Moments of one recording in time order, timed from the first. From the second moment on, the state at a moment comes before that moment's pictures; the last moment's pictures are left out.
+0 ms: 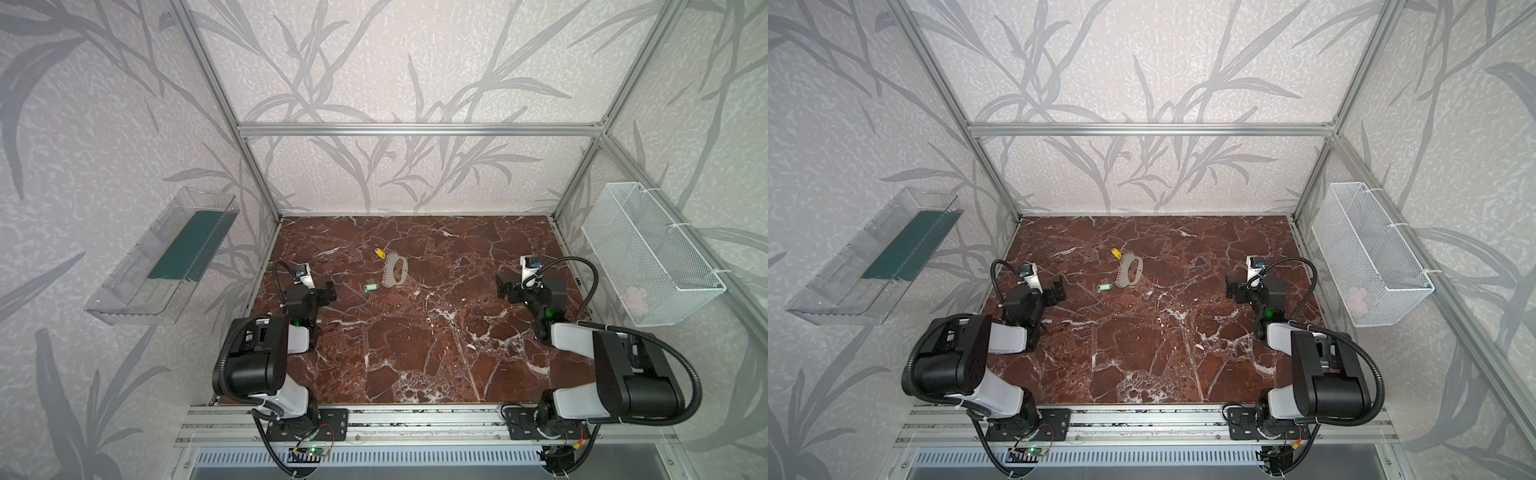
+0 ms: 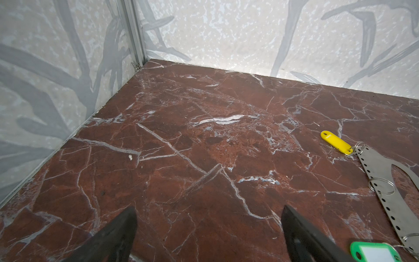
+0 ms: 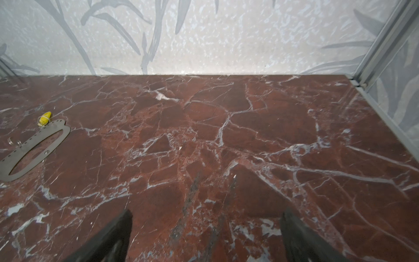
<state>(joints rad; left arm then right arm) 0.11 1.57 0.33 0.92 -0.04 -0.09 -0.04 1.48 0.38 0.75 -0.25 0.01</state>
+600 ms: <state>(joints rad) 0.11 1.57 0.33 0.92 -0.04 -0.09 0.04 1.58 0.35 0.86 -0.21 -0.06</state>
